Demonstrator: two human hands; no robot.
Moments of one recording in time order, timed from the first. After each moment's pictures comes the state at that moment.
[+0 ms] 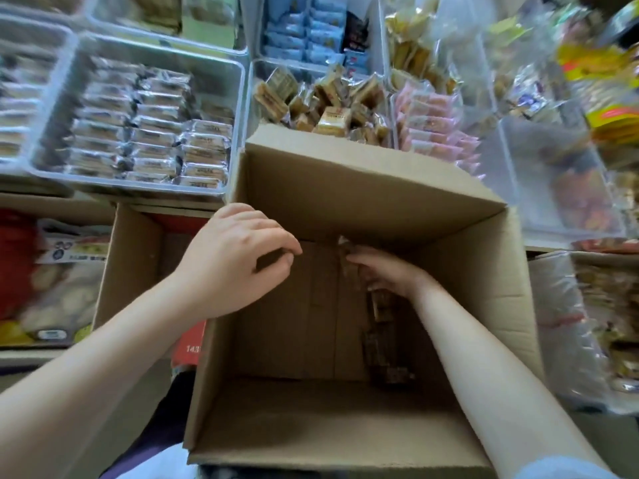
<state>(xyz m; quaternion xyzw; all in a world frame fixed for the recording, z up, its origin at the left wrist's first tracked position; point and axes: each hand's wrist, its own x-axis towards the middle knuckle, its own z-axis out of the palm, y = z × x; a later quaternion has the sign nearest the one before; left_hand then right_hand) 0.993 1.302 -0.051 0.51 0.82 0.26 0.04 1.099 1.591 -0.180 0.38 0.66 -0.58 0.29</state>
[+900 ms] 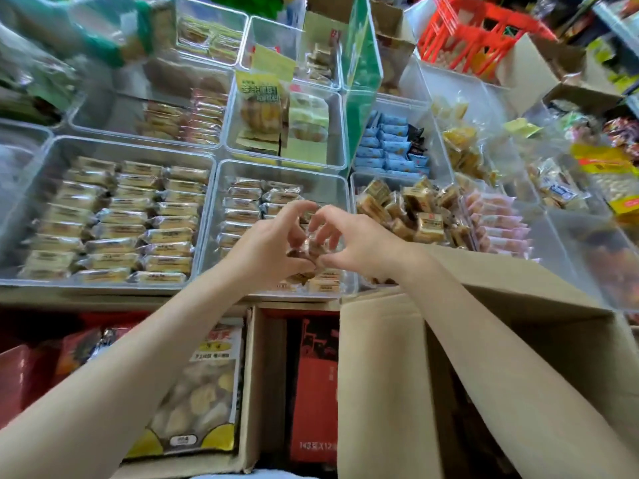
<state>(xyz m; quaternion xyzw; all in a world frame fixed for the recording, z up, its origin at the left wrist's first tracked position) 0.751 1.180 -0.039 0.37 0.82 0.39 0.20 0.823 1.354 0.012 0.05 0.94 -0.29 0.17</state>
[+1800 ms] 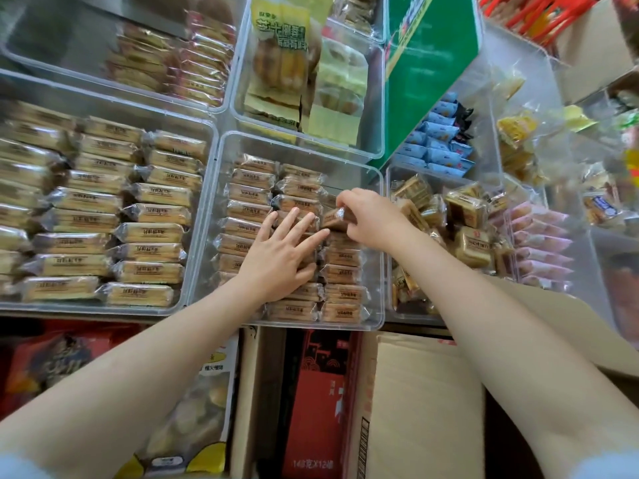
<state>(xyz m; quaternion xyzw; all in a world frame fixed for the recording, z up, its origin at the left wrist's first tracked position) 0.681 1.220 -0.210 0.46 0.87 0.11 0.11 0.696 1.420 -0.112 0.06 0.98 -0.06 0.20</state>
